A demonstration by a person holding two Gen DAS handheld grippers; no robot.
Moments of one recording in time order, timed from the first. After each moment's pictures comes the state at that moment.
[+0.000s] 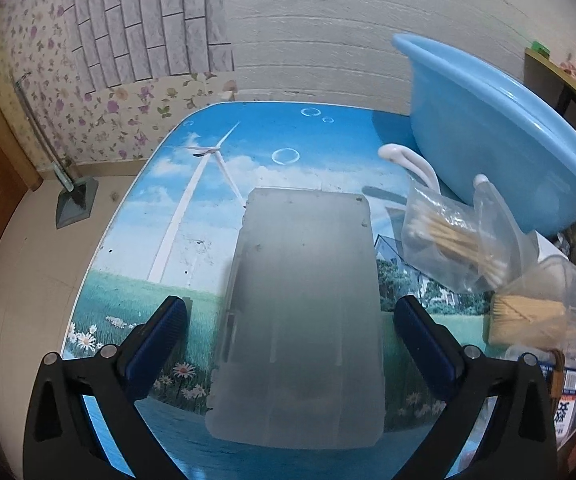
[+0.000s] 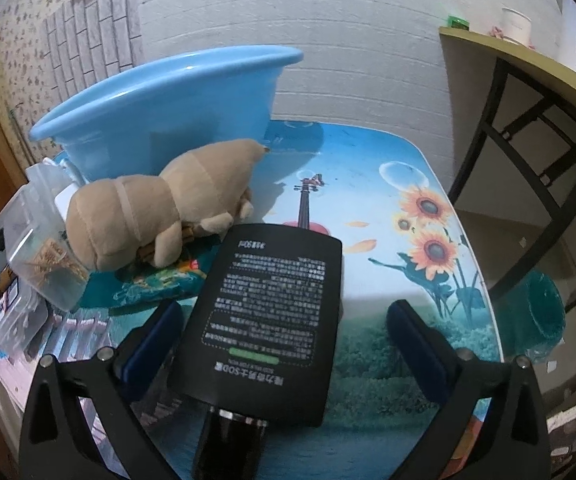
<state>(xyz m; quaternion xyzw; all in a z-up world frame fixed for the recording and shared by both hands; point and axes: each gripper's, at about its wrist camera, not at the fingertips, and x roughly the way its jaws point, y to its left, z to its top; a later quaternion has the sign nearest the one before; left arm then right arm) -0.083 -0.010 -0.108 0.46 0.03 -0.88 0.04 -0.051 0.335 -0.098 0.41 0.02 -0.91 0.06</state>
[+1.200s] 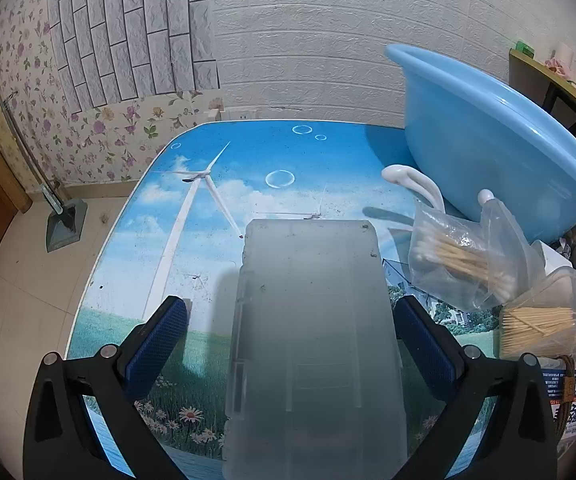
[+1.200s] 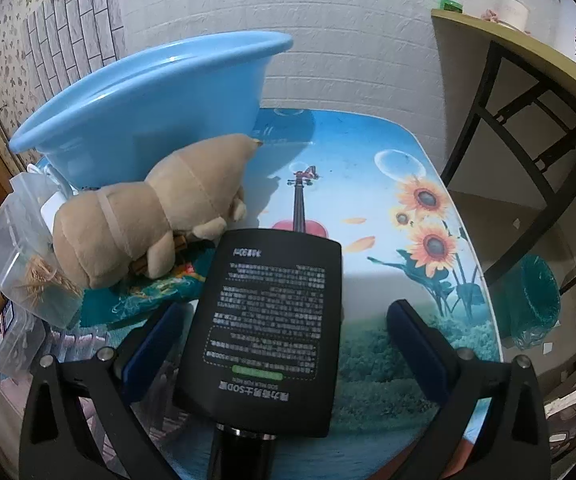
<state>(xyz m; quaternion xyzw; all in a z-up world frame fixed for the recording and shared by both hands) -0.094 -0.017 -0.111 0.44 0.01 -0.90 0.01 -0.066 0.334 -0.094 0.45 0.01 -0.89 0.04</state>
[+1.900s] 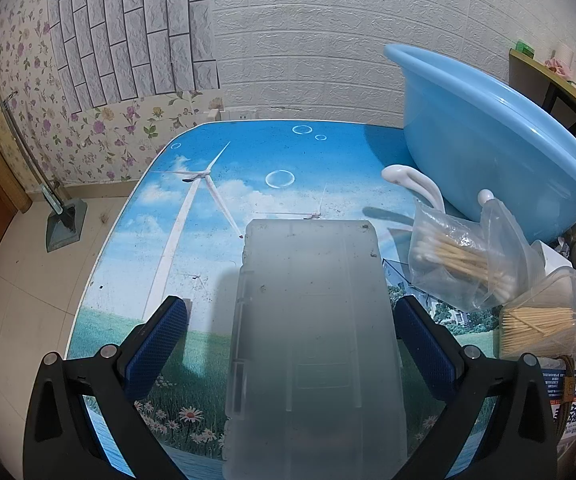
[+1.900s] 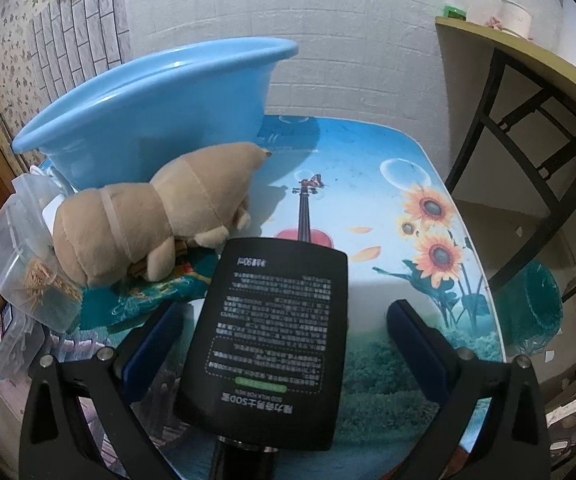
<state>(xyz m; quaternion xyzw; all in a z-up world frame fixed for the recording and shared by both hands) -0.095 -0.018 -0.111 0.44 0.01 -0.90 0.01 -0.065 0.331 -0.095 0.43 0.02 -0.90 0.05</state>
